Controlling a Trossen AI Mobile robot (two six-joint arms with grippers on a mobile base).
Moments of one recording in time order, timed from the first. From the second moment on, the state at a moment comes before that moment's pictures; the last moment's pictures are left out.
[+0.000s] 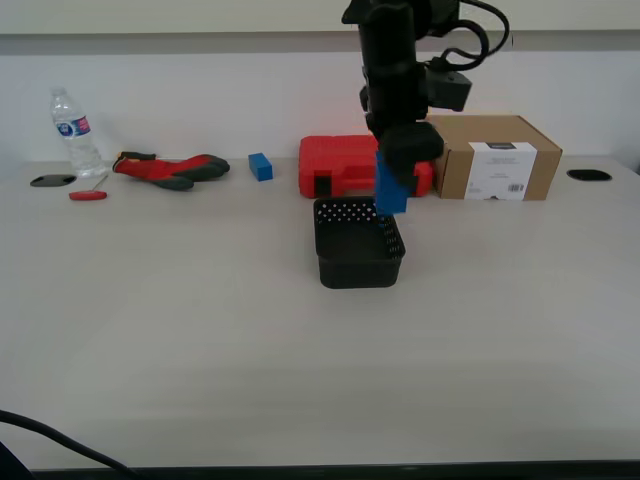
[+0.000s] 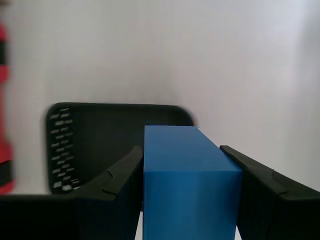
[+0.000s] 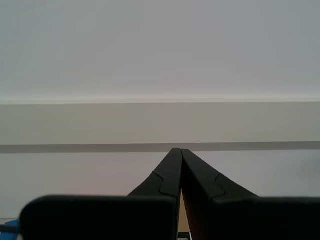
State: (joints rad) arm 0 0.00 1.05 0.52 0.61 0.00 0.00; arm 1 -0.74 2.39 1.95 -0.86 0.08 0.73
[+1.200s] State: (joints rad) arm 0 0.00 1.05 0.52 0.59 0.00 0.00; arm 1 -0.61 2.61 1.92 -0.65 0.19 0.63
